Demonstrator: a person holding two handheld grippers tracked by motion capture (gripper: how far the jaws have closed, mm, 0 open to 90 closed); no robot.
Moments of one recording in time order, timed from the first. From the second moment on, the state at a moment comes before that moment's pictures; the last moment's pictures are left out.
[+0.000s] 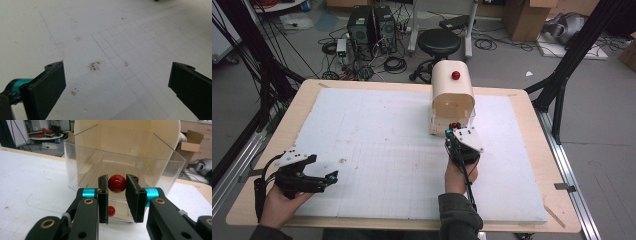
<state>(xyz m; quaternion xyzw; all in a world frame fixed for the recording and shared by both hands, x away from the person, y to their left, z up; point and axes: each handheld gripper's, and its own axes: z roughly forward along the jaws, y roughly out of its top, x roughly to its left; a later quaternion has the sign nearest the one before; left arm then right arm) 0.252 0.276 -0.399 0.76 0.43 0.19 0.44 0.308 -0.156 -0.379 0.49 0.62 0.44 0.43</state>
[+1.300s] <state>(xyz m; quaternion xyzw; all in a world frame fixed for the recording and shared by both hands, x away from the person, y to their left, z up) 0.252 0.275 -0.399 0.77 0.43 0.19 0.44 0.283 -0.159 -0.383 0.48 0.62 0.45 0.43</state>
